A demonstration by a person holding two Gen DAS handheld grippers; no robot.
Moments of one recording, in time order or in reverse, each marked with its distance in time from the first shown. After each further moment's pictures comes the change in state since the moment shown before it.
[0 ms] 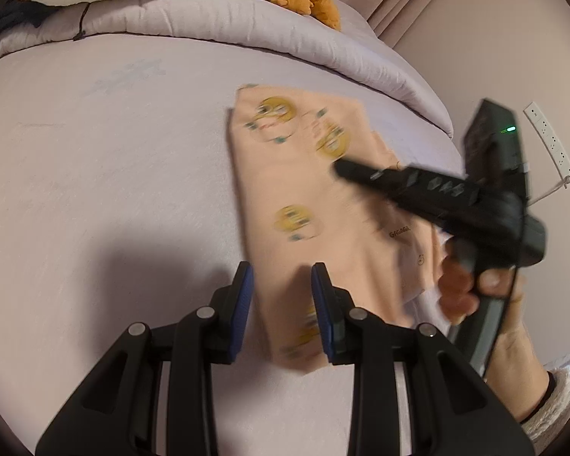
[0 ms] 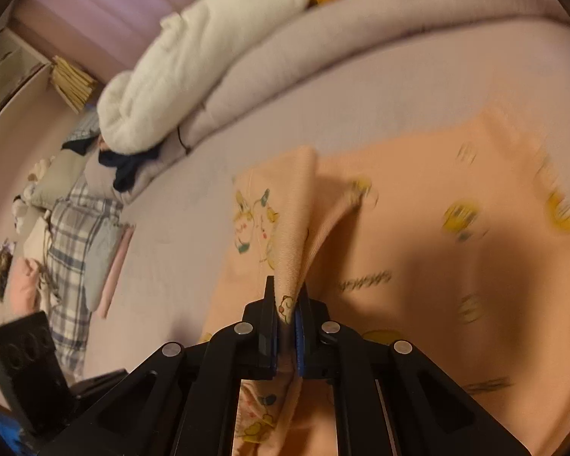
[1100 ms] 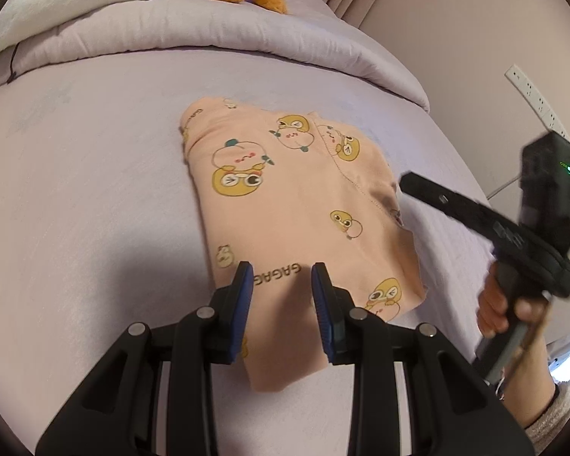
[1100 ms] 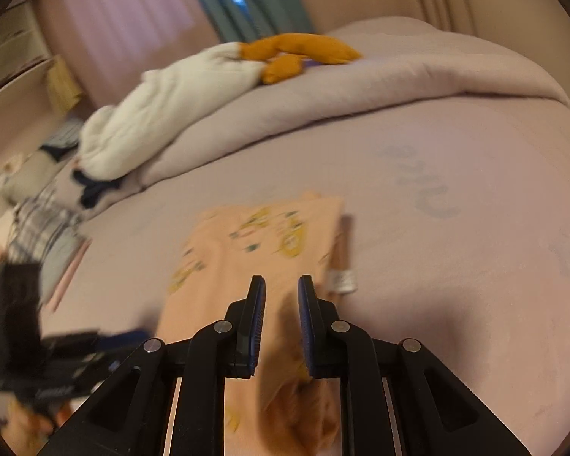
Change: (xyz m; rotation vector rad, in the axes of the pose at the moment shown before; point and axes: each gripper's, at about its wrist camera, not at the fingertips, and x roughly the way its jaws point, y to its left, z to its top) left arm 0.058 -0.084 0.019 0.136 0.022 -0.021; right arm -0.098 -0.051 -0.014 -0.147 -0.173 -0.182
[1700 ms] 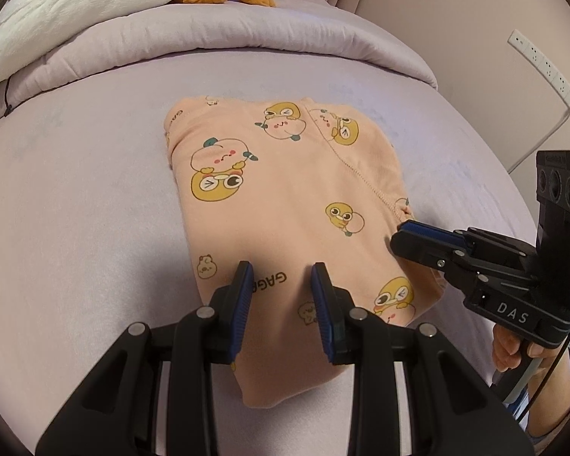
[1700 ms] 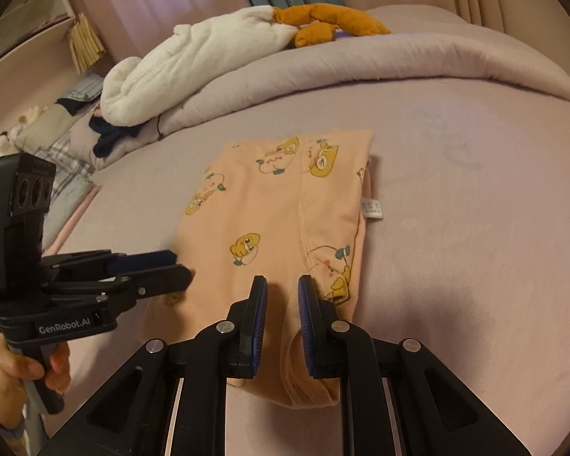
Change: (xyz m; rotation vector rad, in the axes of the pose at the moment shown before) left arm 0.022 -0.019 -0.004 0.101 0.011 0.098; right arm 0.012 0.005 -0.034 -0.080 0.100 0.015
